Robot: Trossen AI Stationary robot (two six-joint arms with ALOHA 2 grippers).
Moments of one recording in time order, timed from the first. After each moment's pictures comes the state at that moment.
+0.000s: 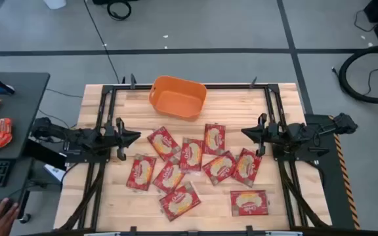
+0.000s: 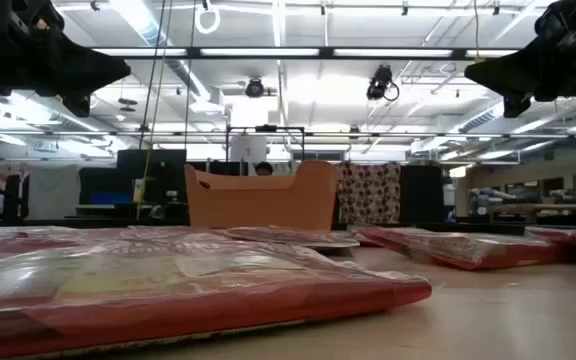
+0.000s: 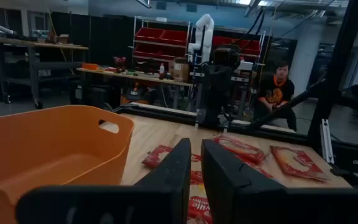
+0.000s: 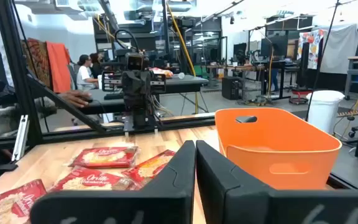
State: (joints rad) left arm -0.32 0.05 0.01 0.17 -0.55 -0.09; right arm 0.25 0.13 0.01 0.25 0.45 -0.02
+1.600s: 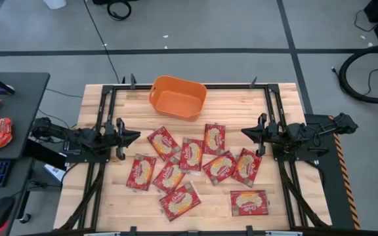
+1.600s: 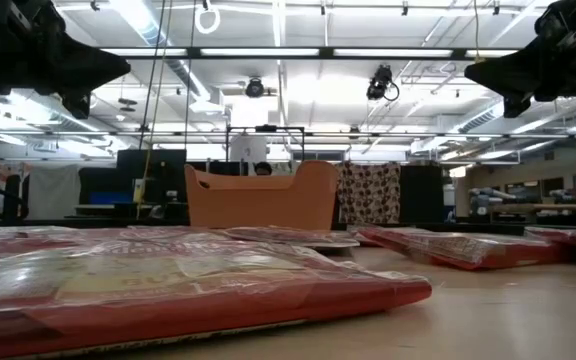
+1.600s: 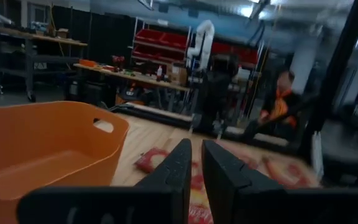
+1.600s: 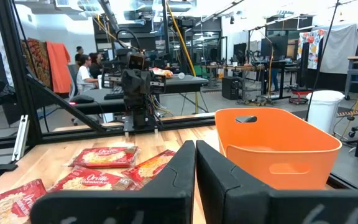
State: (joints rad) left arm -0.32 0.05 0.01 0.20 -0.55 -0.18; right arm 0.25 0.13 0.01 0.25 0.45 -0.02
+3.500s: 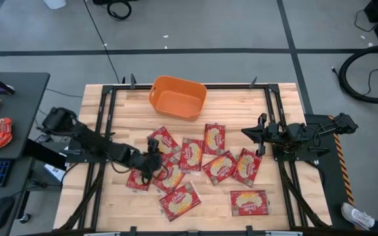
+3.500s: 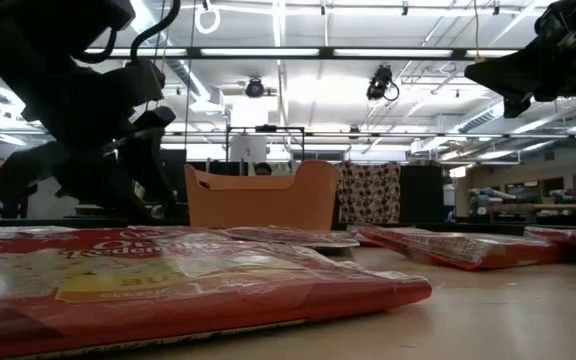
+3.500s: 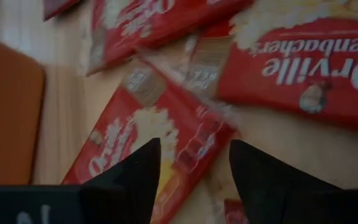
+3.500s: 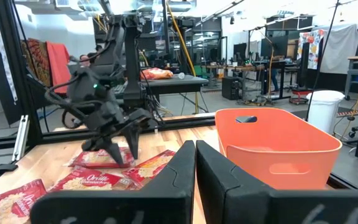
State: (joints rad) left arm -0.40 1.50 0.58 -0.08 -0.54 0.14; right arm 0.25 0.13 0.01 0.25 0.45 -0.02
